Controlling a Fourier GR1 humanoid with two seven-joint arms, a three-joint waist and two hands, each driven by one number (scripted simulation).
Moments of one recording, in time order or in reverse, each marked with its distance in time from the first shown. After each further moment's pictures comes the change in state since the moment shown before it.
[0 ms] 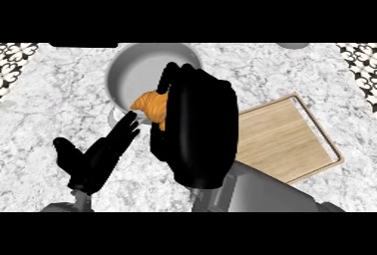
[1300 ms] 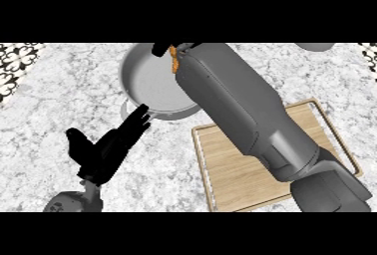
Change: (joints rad) left arm -0.077 -0.027 -0.018 0.014 -0.019 -0.035 0.025; right arm -0.509 0.018 -0.287 1.065 -0.355 -0.396 -0.352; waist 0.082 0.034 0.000
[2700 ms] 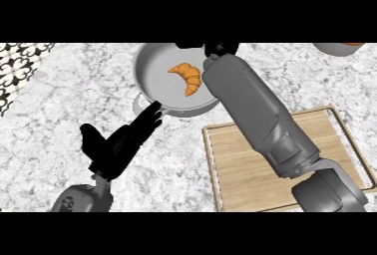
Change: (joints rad) left arm -0.054 -0.032 -0.031 0.016 -0.010 -0.022 0.011; right arm 0.091 0.001 -0.200 0.192 -0.436 -0.495 -0.523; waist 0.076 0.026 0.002
